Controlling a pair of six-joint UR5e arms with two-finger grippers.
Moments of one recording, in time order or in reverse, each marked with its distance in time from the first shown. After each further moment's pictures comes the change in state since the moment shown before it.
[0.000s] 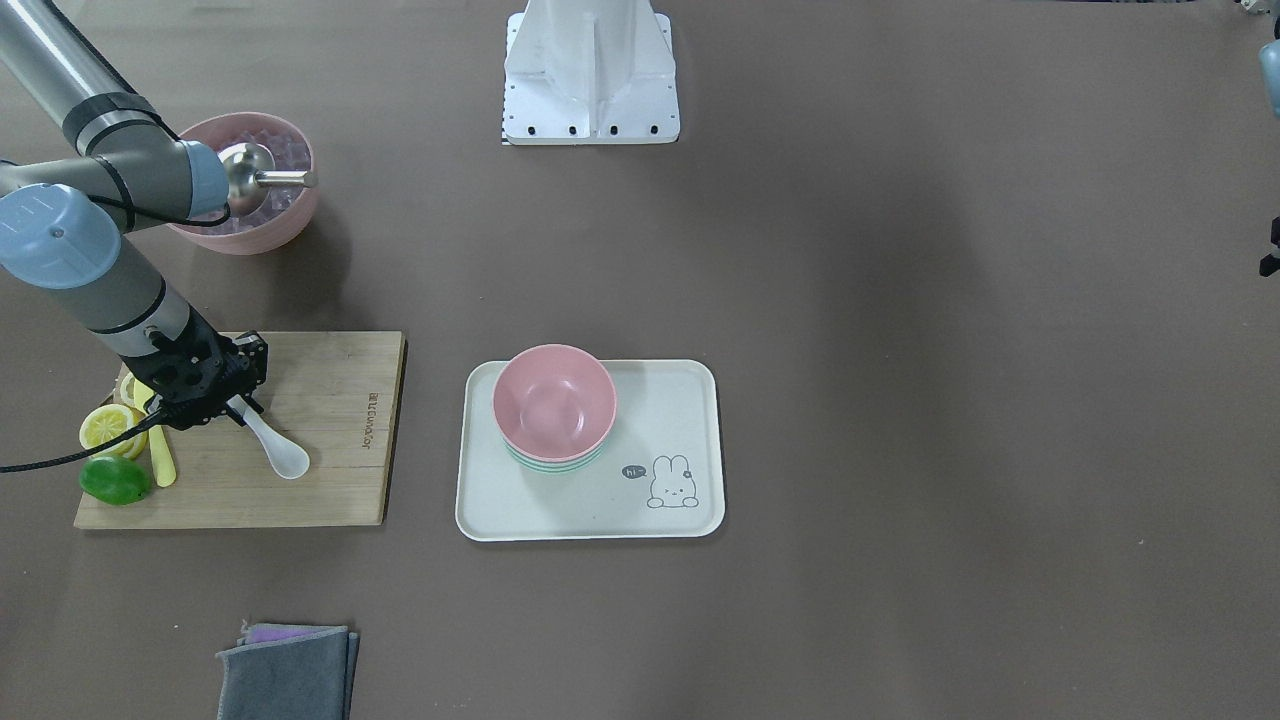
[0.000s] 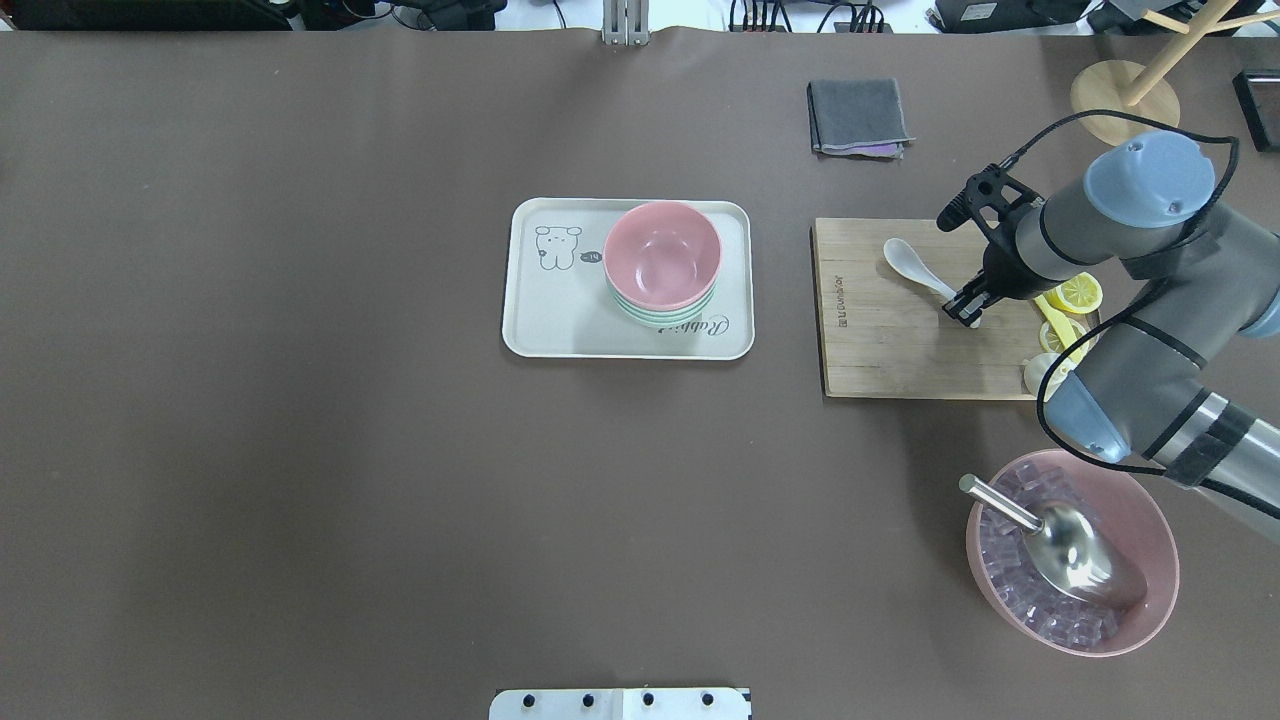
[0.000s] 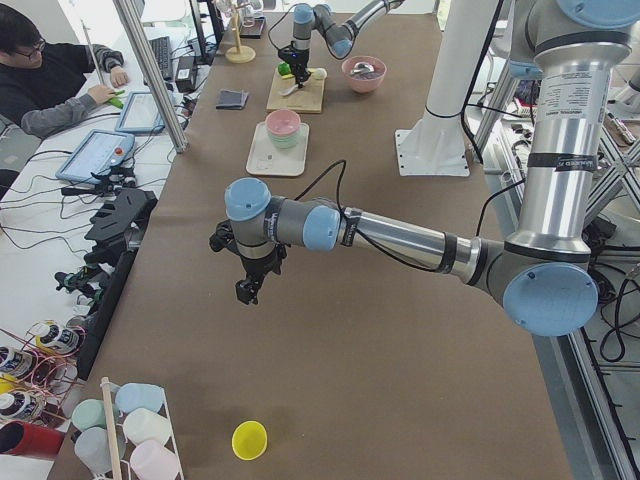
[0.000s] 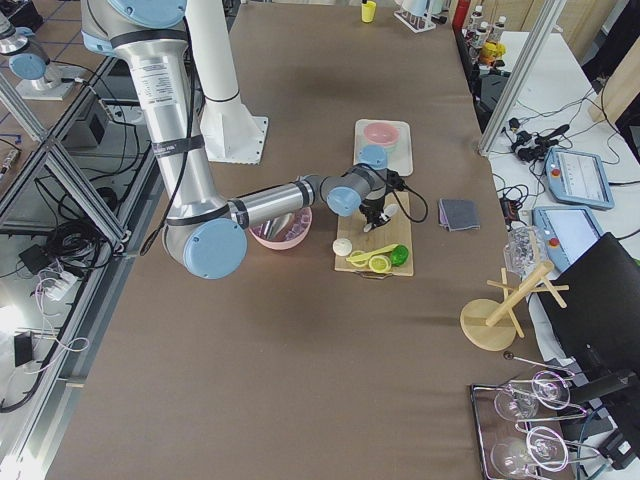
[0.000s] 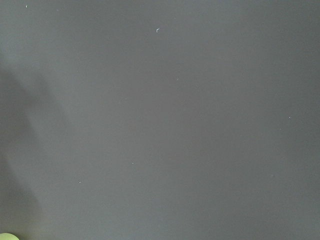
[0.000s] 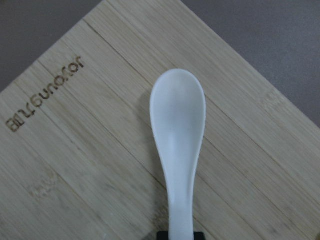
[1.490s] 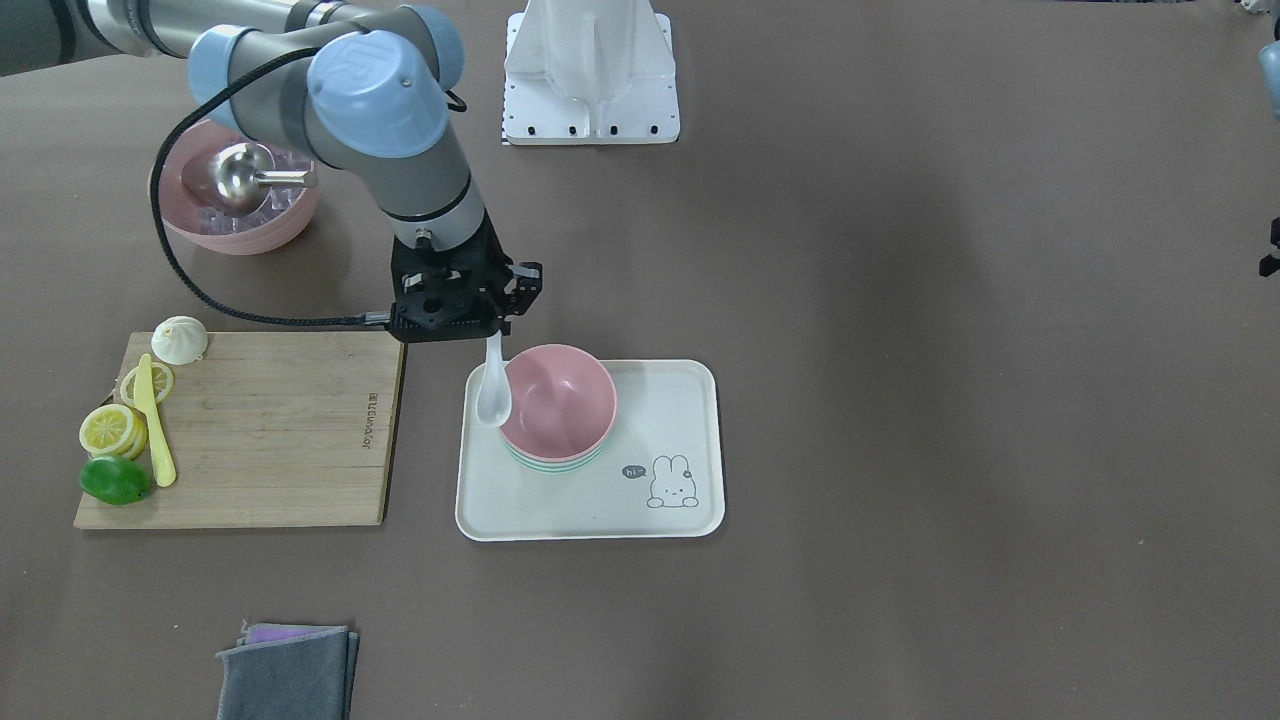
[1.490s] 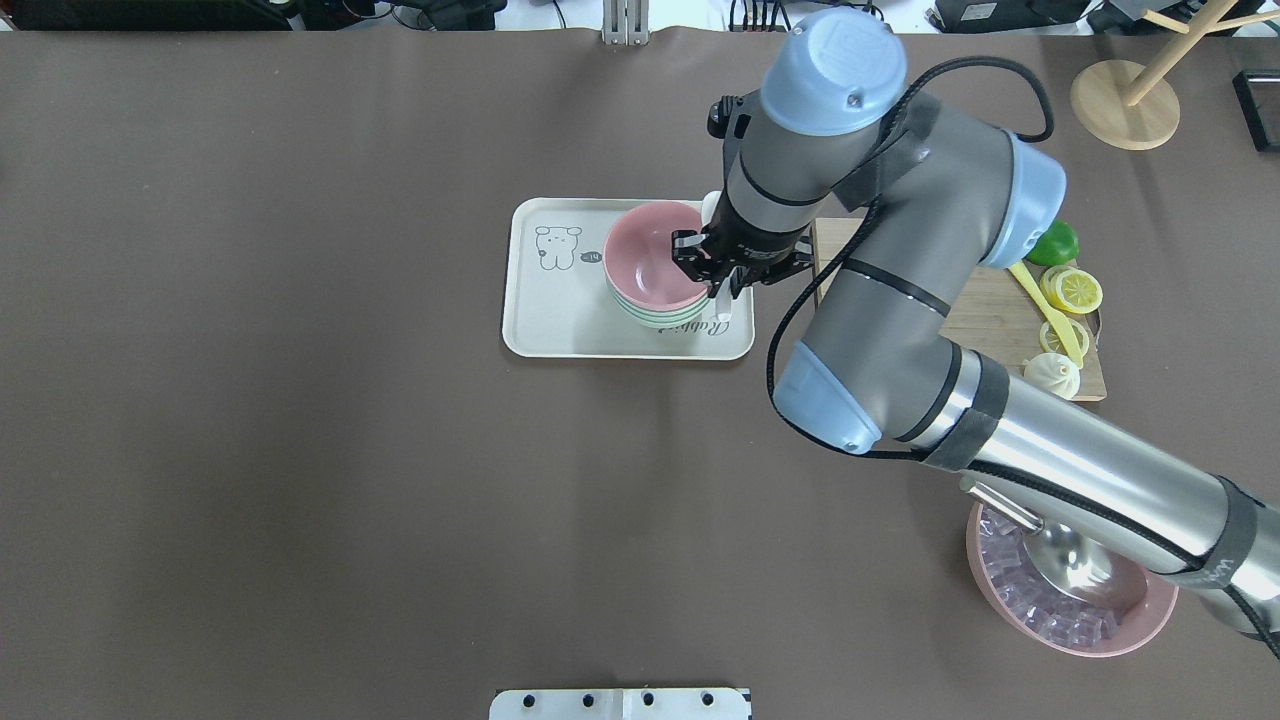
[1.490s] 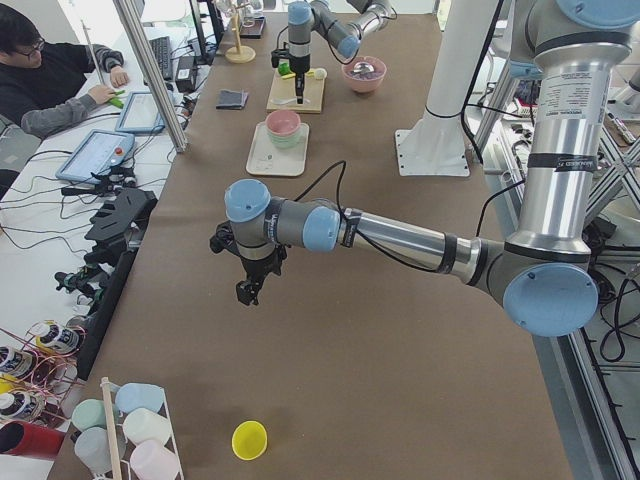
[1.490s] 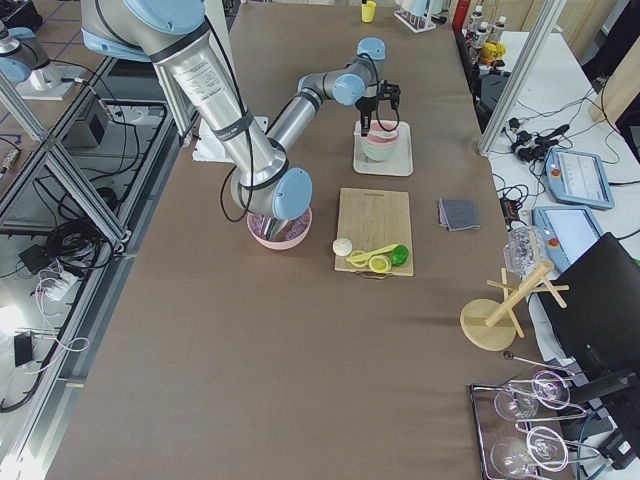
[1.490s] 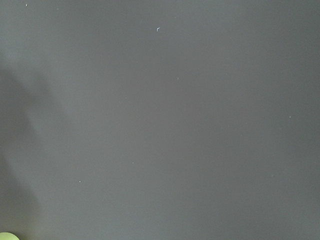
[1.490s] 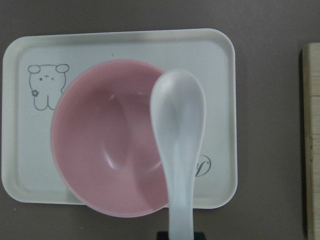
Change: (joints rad) left arm 0.000 0.001 0.003 0.002 0.000 0.000; right arm -0.184 0.497 0.101 -0.547 -0.044 0.941
